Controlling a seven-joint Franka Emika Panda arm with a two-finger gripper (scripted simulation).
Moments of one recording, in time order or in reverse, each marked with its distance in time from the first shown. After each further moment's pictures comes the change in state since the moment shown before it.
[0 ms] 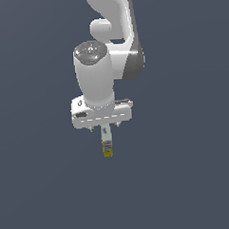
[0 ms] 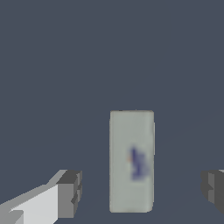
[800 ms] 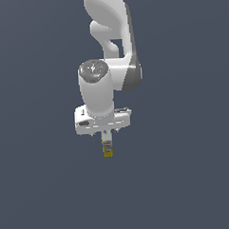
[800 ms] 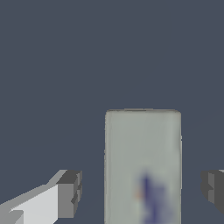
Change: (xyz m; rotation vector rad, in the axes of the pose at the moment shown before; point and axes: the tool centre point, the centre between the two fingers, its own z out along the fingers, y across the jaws) arm 0.000 0.002 0.041 -0.001 -0.001 -0.003
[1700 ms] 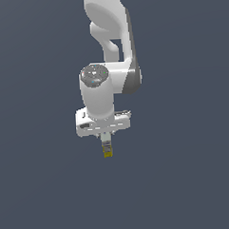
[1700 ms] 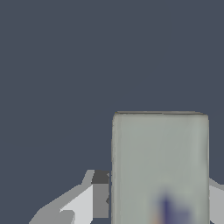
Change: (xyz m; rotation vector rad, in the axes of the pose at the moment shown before) arm 0.001 0.000 0.012 0.000 0.001 -0.001
